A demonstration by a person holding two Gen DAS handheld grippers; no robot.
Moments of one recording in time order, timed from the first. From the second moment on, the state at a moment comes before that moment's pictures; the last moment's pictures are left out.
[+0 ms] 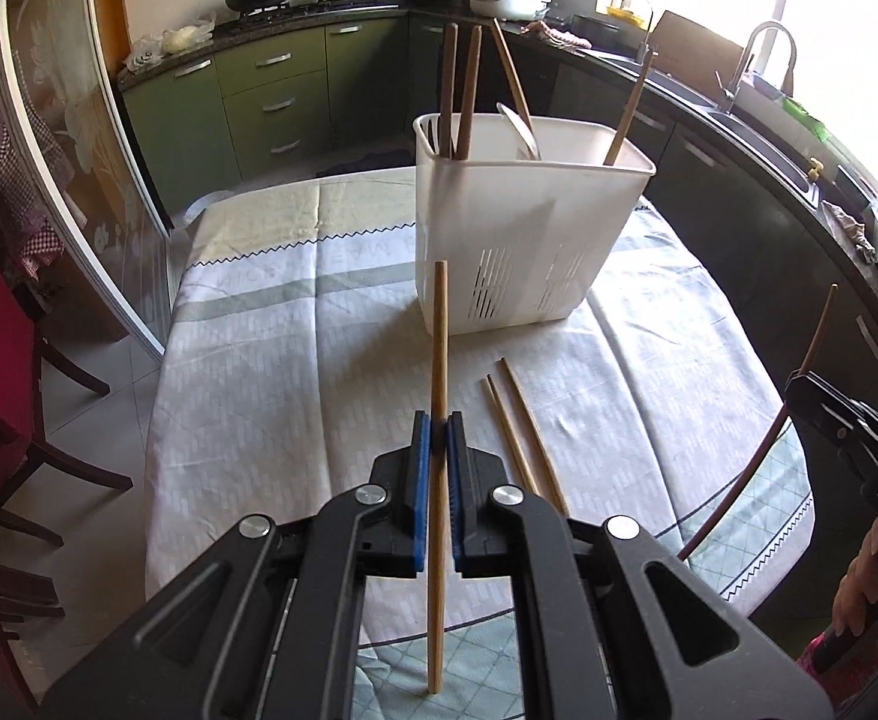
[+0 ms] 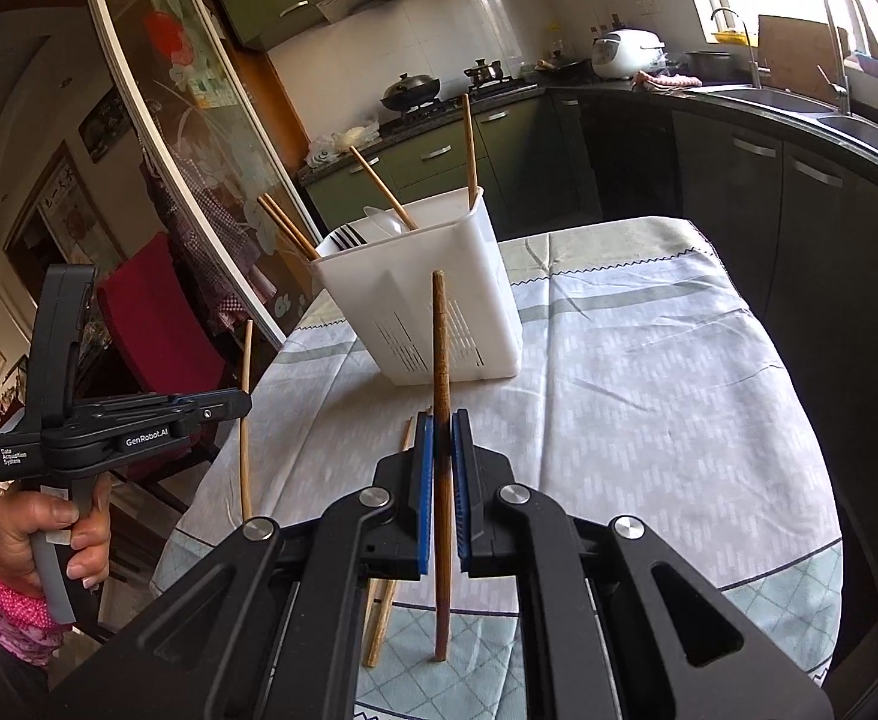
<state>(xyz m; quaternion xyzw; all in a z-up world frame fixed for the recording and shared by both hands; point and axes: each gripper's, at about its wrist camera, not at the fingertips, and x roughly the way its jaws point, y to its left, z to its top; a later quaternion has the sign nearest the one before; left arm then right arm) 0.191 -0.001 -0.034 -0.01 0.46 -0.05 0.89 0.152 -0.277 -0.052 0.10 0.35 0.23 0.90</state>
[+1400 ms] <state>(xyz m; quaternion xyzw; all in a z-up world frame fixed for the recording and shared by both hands) 0.112 -0.010 0.018 -0.01 0.33 -0.09 0.94 0.143 -0.240 -0.018 0.03 0.30 0.25 0.92</state>
